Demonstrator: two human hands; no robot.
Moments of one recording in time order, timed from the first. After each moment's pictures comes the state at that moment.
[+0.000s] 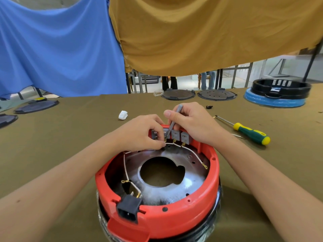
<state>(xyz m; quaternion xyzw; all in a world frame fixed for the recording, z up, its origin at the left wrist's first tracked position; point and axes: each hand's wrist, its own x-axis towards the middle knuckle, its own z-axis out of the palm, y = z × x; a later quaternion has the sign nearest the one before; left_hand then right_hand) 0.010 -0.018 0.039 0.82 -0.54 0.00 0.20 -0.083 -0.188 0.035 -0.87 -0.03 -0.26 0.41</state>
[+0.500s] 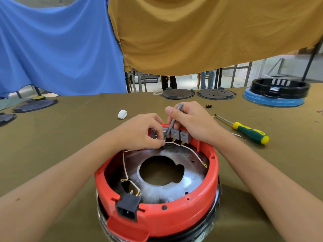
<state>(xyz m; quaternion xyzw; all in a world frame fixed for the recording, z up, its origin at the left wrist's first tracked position) 0.010 -0.017 0.040 0.82 -0.54 -0.01 0.20 -0.080 -0.191 0.032 -0.87 -0.02 -0.25 0.42</state>
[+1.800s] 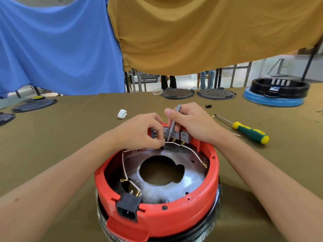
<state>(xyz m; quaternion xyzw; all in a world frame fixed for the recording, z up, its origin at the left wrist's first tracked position) 0.008 -0.017 0.041 0.82 -0.54 -0.02 0.21 -0.079 -0.193 0.031 -0.87 -0.03 -0.23 0.44</state>
